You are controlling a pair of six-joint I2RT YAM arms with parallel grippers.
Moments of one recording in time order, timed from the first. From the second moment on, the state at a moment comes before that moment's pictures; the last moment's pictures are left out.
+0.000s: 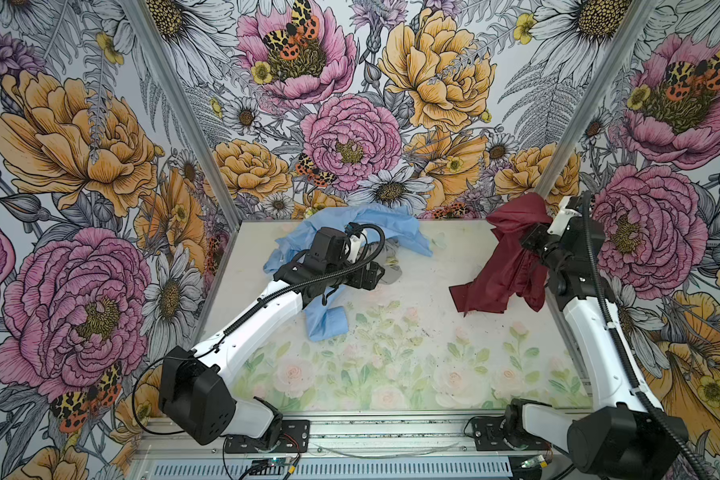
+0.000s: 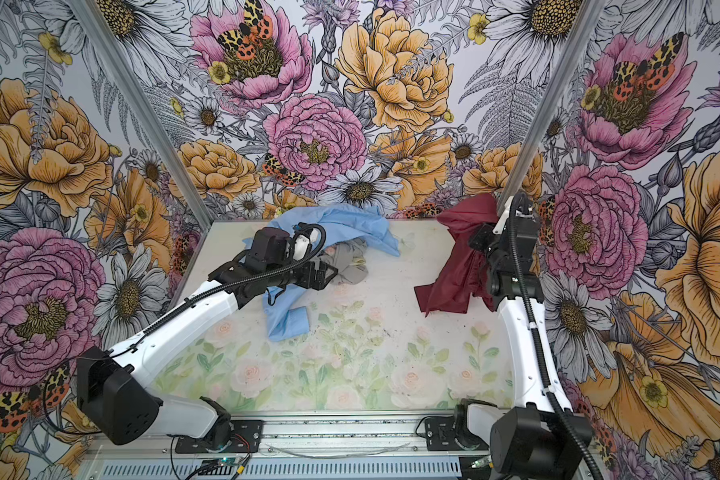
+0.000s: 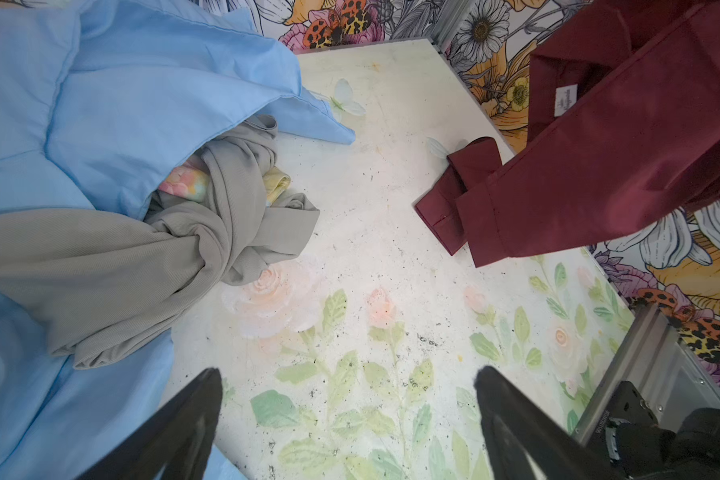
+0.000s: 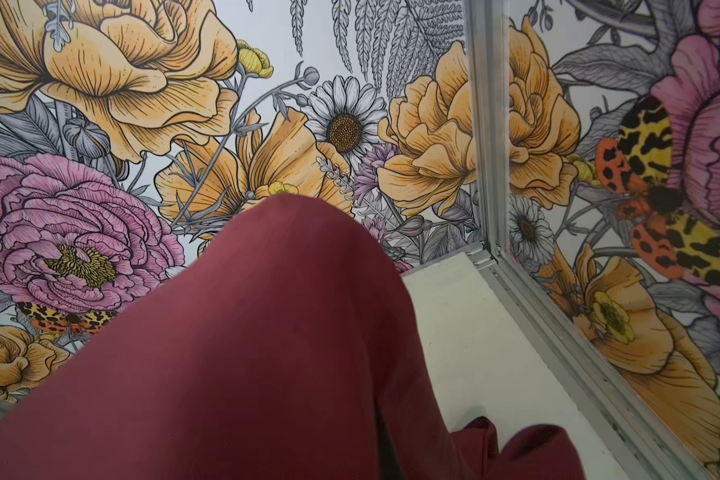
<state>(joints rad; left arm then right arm) -0.54 1.41 1.25 -0.49 0.21 -0.23 -0.16 1.13 1.09 -0.25 -0.11 0.36</state>
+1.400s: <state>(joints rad) -0.44 1.43 1.21 -0.48 0.19 -0.24 -0.06 1.80 1.08 -0.52 0.30 0.12</state>
